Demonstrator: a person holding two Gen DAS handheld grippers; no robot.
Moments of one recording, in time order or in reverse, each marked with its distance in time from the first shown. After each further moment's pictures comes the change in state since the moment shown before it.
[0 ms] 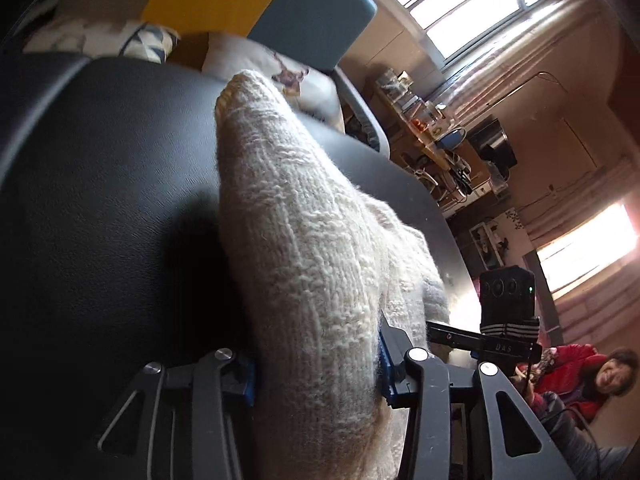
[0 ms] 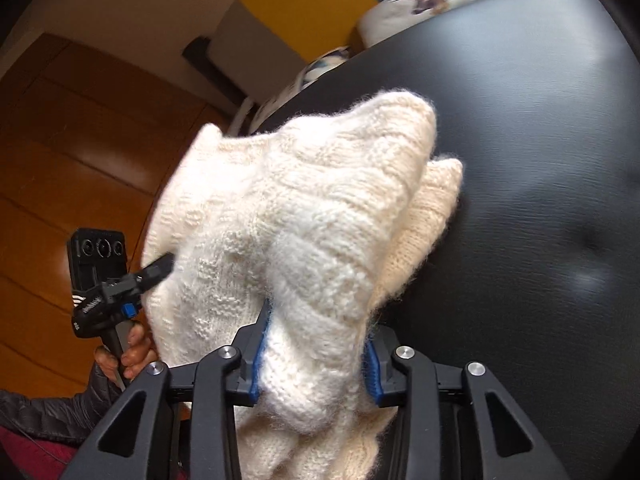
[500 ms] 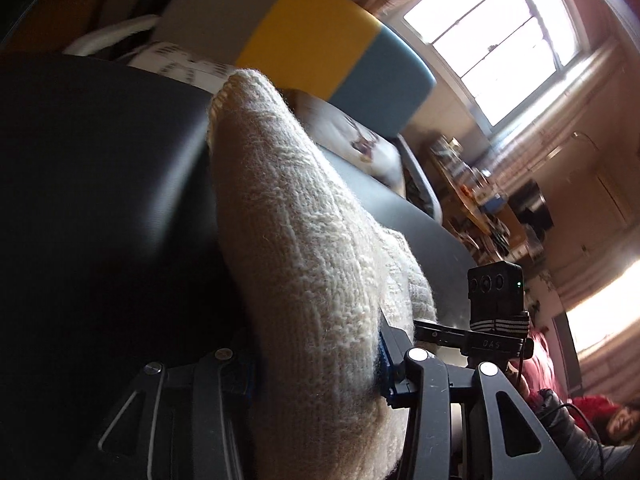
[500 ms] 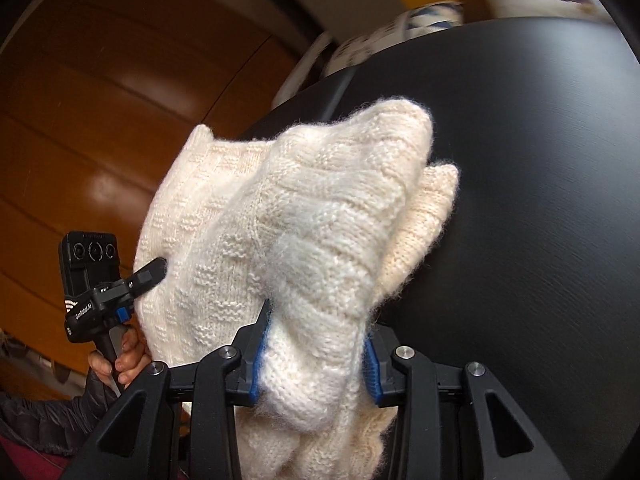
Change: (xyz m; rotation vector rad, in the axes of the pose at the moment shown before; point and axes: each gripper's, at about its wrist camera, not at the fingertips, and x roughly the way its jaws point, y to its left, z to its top) left arm -0.127 0.092 -0.027 -0.138 -0.192 0.157; right arm 0.150 0.107 0.056 -0.200 0.209 0.138
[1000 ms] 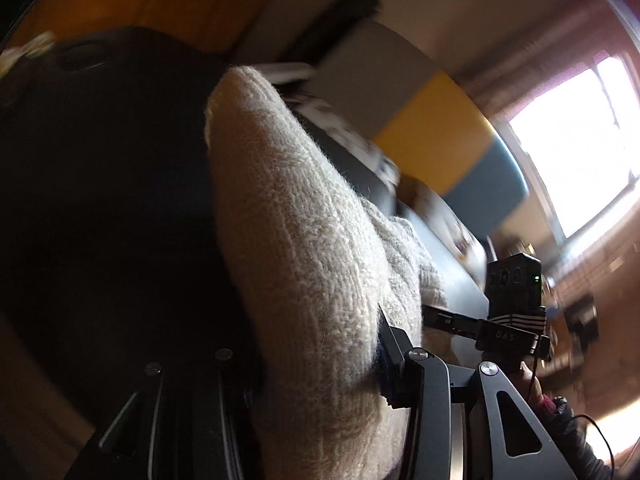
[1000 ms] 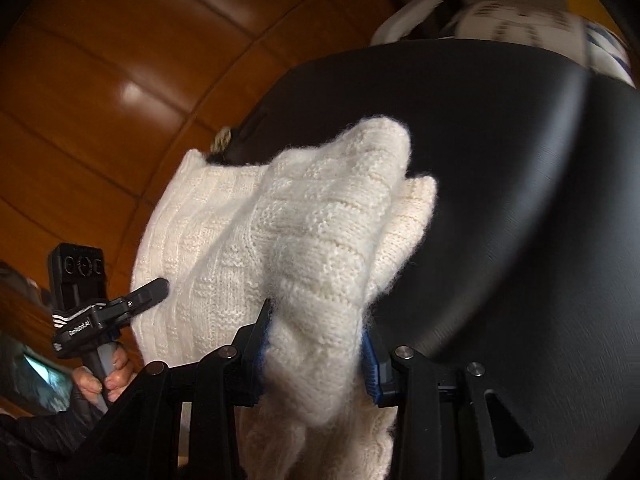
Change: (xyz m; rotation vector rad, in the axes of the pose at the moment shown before) left arm -0.128 0.161 -0.009 -0.305 -0.238 0.251; right arm 0.205 0.130 0.104 -0.281 0.265 0.006
